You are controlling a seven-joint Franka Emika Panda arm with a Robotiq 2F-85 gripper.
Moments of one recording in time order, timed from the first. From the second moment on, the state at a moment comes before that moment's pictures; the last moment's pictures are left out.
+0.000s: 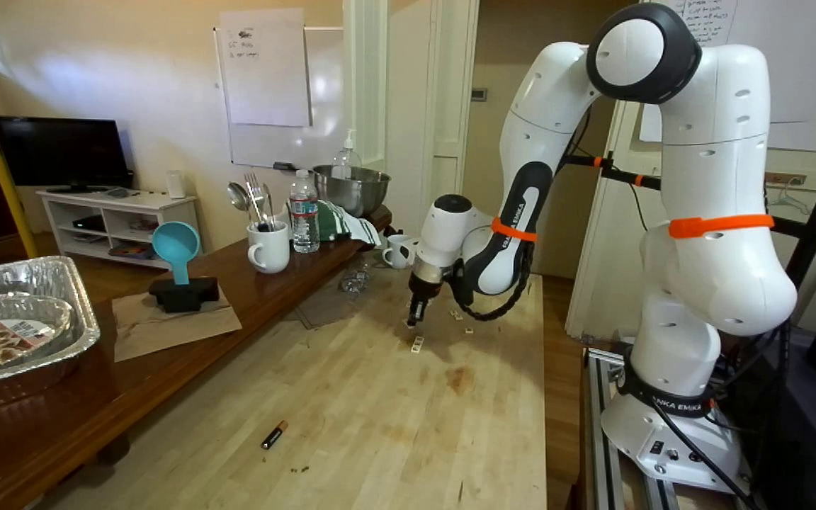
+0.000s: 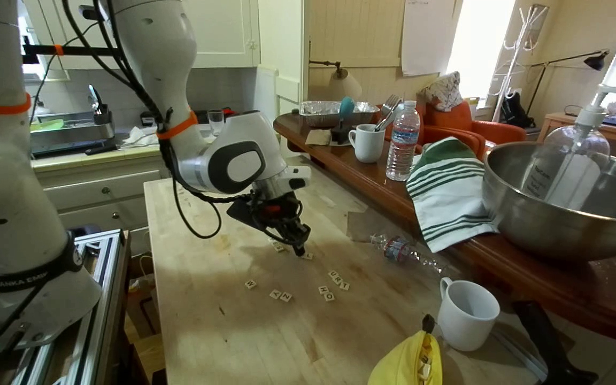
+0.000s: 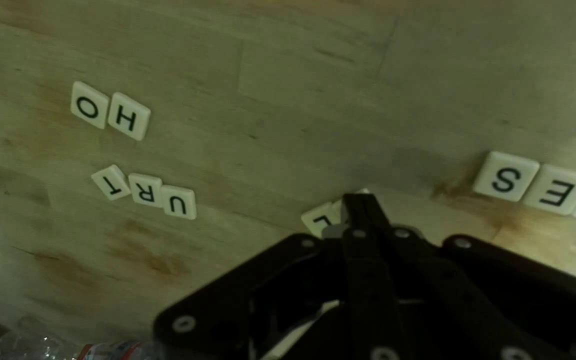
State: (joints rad) arm 0.24 0.23 -0.47 -2.58 -0.65 3.12 0.11
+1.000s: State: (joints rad) arm 0.15 0.33 -0.44 -2.45 -0.49 3.12 0.11
